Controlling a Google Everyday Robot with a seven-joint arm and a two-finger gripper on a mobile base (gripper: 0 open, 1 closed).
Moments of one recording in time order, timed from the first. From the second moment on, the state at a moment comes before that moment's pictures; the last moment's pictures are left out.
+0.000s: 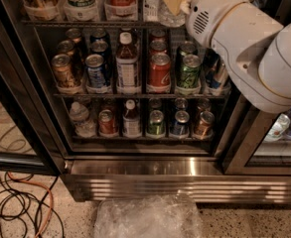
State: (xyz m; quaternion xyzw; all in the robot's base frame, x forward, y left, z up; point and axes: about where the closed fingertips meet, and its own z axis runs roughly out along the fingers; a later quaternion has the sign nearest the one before) arm 0.584 -0.055 1.117 -0.17 0.59 0.27 0.75
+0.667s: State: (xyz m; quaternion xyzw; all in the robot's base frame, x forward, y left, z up) arm 0.529 -0.073 1.113 -0.12 0.65 0.24 0.71
